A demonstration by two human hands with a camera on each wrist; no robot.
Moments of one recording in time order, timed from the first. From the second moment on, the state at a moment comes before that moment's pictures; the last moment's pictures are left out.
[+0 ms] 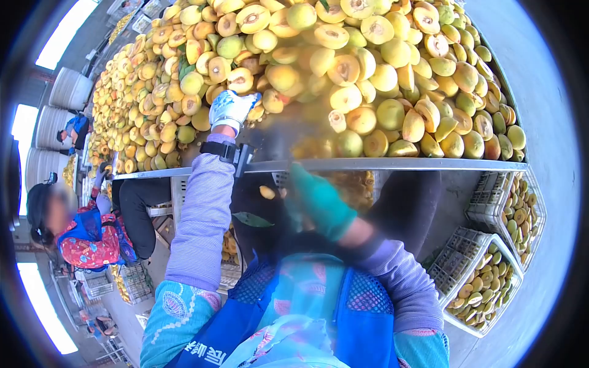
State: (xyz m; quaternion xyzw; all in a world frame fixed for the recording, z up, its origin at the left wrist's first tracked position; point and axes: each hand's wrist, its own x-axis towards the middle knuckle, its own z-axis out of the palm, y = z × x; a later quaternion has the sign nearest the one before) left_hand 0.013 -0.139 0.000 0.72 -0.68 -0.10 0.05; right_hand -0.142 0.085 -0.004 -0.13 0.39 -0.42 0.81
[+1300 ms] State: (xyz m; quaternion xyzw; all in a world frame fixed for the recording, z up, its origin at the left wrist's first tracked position) left_hand 0.110 0.041 0.031 0.56 -0.46 -0.51 0.47; right_hand -0.113 0.092 -0.015 0.07 -0.12 -0.21 0.97
